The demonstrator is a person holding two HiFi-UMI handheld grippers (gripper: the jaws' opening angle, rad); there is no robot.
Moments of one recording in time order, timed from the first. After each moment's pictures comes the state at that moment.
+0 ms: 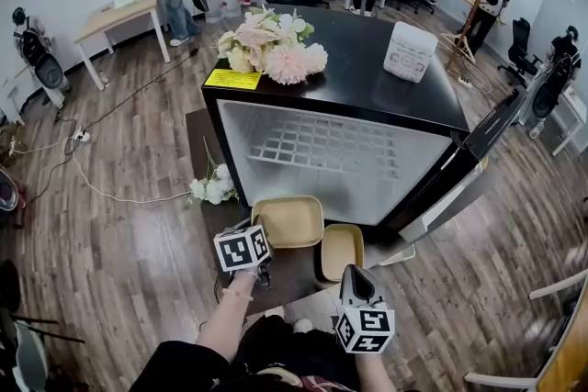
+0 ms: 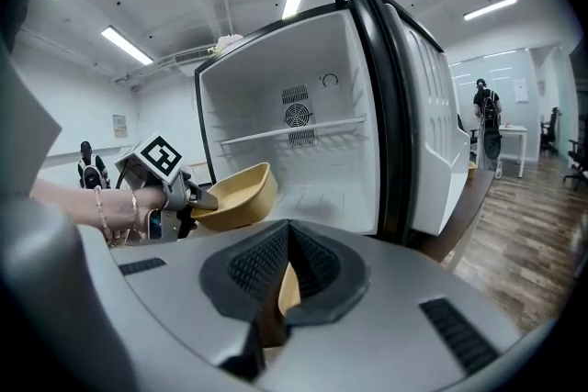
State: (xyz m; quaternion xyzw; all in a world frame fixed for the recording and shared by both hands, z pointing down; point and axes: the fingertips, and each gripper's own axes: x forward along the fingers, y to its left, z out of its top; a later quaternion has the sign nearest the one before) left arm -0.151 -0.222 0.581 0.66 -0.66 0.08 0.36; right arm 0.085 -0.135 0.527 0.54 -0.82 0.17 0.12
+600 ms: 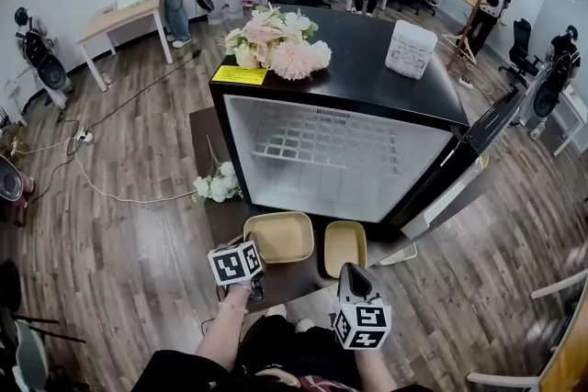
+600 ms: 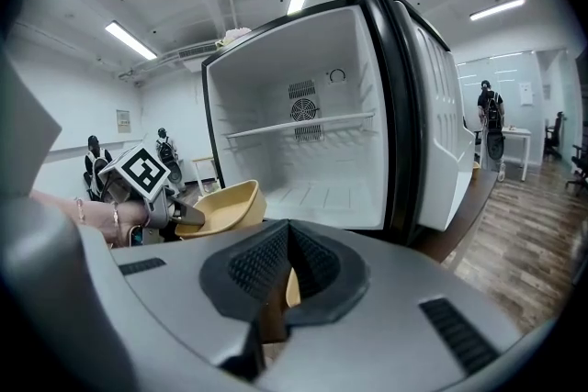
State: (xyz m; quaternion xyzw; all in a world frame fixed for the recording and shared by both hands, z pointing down) left arm -0.171 -0.171 0.615 0.63 -0.67 0.10 0.38; right arm 0.074 -0.127 0.537 0.53 -0.82 0.16 0.13
